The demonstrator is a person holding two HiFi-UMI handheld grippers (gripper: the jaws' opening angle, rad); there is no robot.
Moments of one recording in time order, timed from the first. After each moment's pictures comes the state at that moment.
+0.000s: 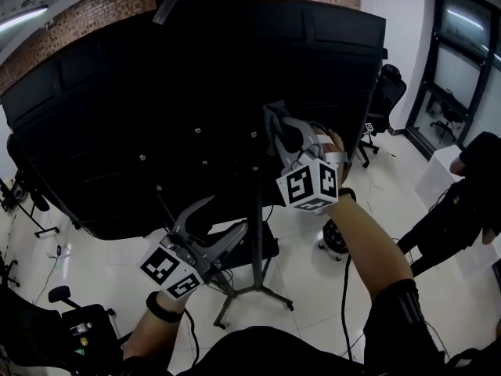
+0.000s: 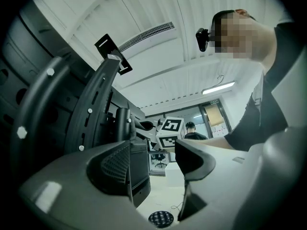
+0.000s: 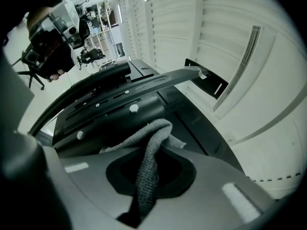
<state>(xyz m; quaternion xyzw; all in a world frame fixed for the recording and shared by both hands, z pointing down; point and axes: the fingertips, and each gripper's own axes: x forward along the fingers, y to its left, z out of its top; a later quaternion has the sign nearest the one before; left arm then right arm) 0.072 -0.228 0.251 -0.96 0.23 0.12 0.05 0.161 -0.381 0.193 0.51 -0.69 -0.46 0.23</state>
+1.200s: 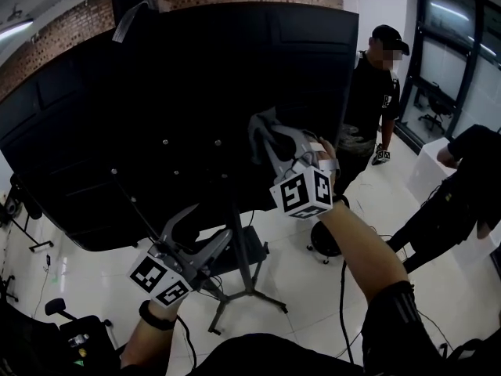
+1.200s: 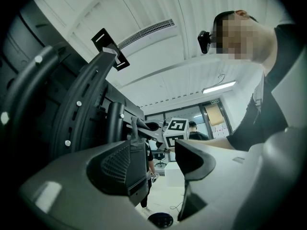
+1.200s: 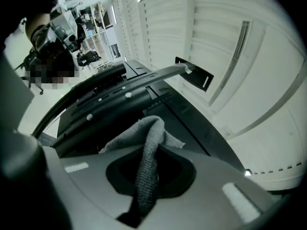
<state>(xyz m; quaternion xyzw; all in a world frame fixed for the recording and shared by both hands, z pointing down) 0.102 -0.228 0.254 -0.96 0.23 0.12 0.05 0.211 -0.368 0.198 0.52 -0.70 -0.44 0.21</state>
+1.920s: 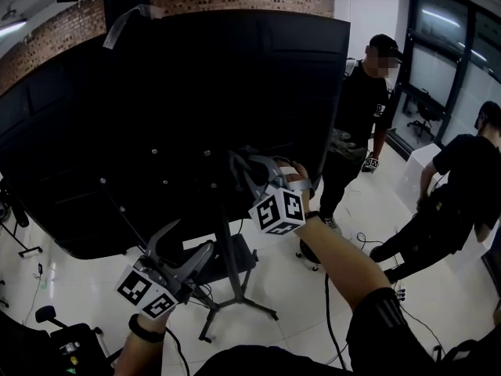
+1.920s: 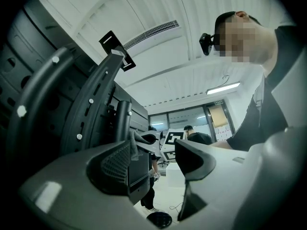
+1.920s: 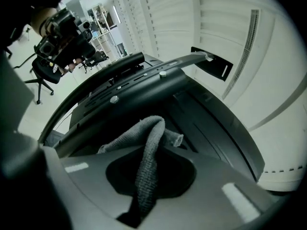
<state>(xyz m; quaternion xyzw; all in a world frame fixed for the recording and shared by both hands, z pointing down) 0.084 -0.233 0.268 -0.96 0.25 0.12 0.03 0.189 -0.394 0.270 0.48 -0.73 -0.42 0.26</state>
